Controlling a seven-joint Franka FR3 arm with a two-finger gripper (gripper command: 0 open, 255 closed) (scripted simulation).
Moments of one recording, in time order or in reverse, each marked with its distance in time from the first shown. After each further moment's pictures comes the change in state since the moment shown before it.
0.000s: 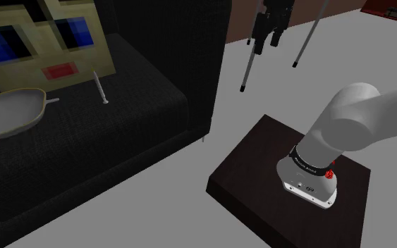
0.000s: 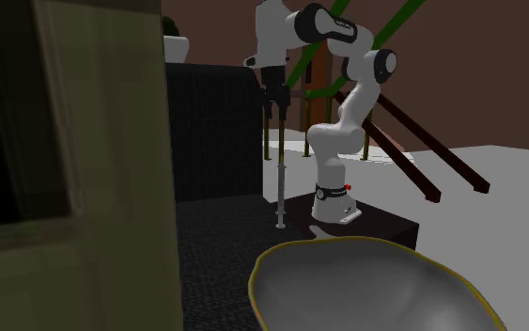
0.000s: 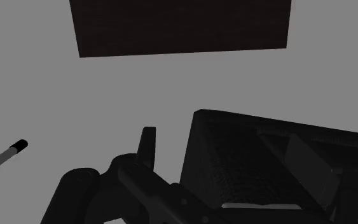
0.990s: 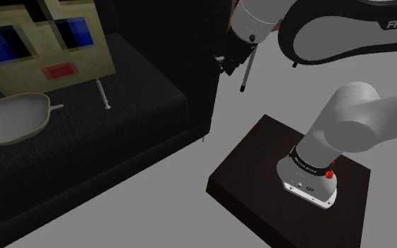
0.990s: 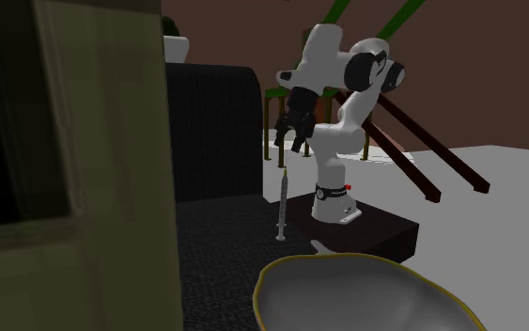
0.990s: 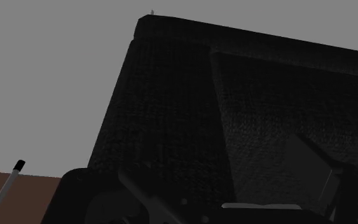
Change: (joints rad) arm 0.084 -0.097 0.369 -0.324 0.126 0.678 0.320
